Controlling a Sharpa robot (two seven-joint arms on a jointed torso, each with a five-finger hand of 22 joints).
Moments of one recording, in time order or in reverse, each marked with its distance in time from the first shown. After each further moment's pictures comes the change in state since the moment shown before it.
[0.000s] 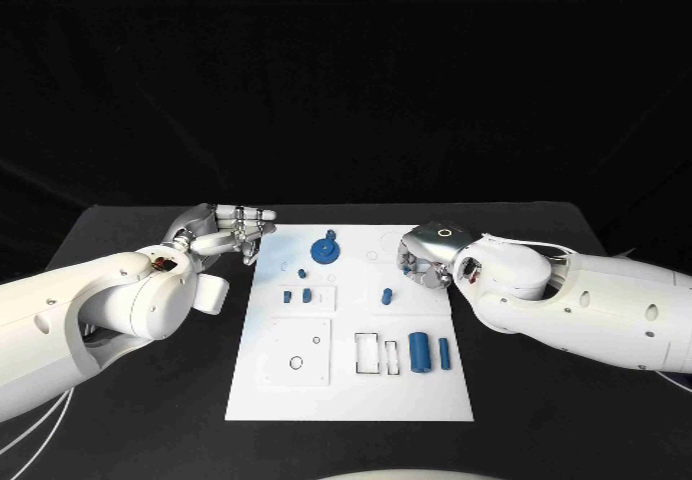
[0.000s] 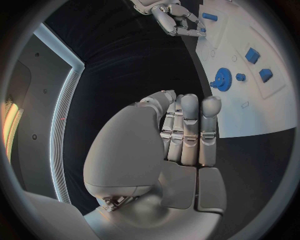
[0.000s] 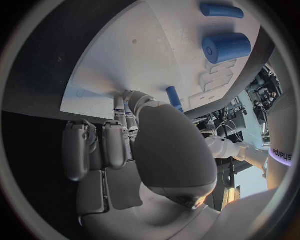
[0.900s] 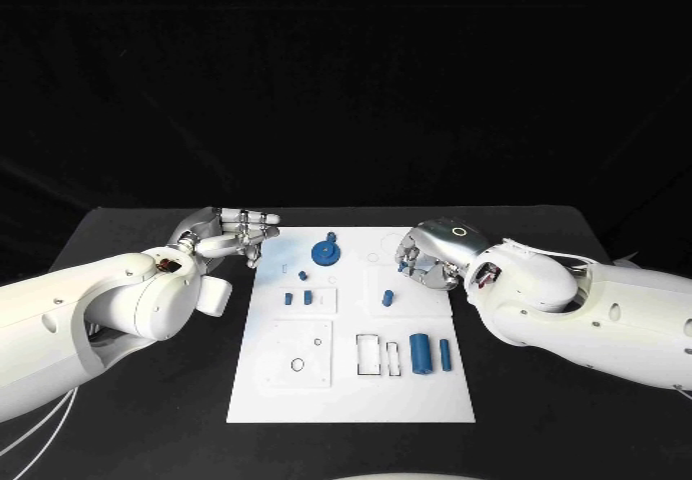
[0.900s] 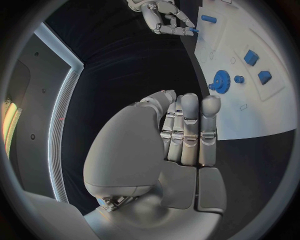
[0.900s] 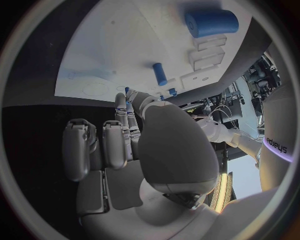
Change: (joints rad) left arm 0.000 0.007 -0.001 -0.013 -0.001 0.014 -0.016; left_hand 0.000 0.000 0.000 -0.005 0.001 -0.007 0.007 0.000 -0.005 -0.014 0.007 0.000 0.000 -0.004 0.004 -0.011 -0.012 0.000 -0.004 0.004 -0.015 -0.011; right arm 0.002 -0.069 0.008 0.121 0.025 -0.158 0.007; right_hand -0.081 -0.005 0.025 -0.007 -0.102 0.012 -0.013 -0.006 0.010 0.042 -0.015 -0.042 -0.018 0.001 -0.001 0.000 -0.007 0.000 0.000 0.000 0.000 0.000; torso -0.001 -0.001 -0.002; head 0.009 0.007
